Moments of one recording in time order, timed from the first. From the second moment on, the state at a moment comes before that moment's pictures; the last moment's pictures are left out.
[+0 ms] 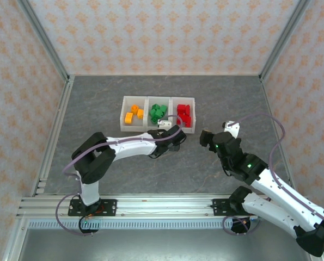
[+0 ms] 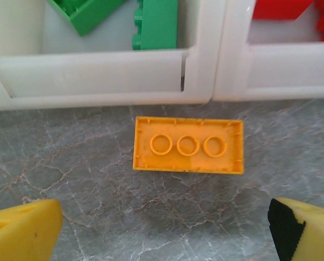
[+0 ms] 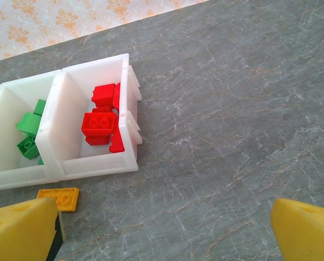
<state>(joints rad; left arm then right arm) -0.90 1.87 1.22 -0.52 -0.48 -0.81 0.72 0.73 0.67 -0.59 0.56 0.66</state>
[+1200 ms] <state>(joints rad) -0.78 2.06 1.36 -0.45 -0.37 -0.73 0.72 0.73 0.67 -0.59 0.56 0.66</state>
